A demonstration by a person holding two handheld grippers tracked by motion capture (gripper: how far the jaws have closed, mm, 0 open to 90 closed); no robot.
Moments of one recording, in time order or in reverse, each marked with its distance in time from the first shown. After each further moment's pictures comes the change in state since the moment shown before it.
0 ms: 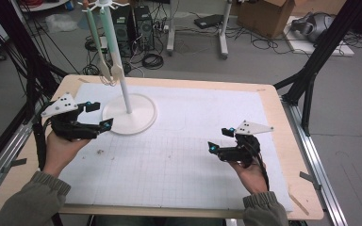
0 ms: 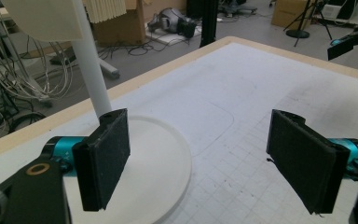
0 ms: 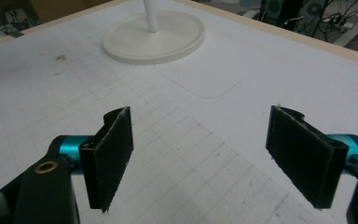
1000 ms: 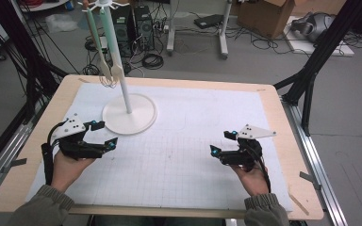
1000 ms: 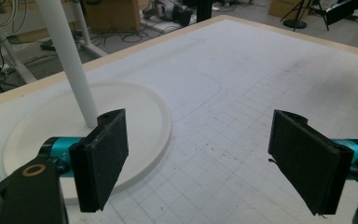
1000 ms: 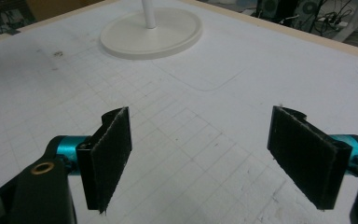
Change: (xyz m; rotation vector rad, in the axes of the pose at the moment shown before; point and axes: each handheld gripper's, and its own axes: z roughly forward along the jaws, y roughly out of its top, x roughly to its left) left arm -0.022 -0.050 0.003 0.037 -0.013 -0.019; right arm 0.001 -0.010 -0.005 -0.004 -0.015 0.004
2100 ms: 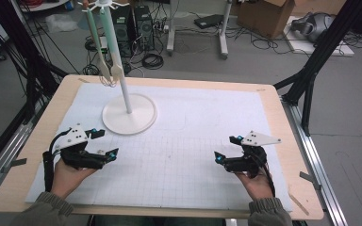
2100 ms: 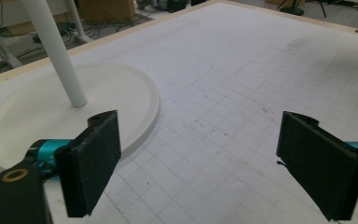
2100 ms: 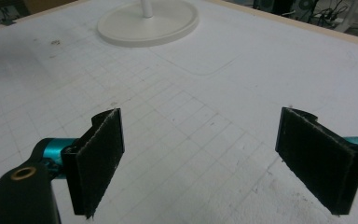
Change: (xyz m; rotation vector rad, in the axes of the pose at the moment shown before) left arm -0.011 -0.020 -0.001 0.040 -0.003 0.012; right arm -0.001 -0.019 -0.011 0.006 -0.011 0.003
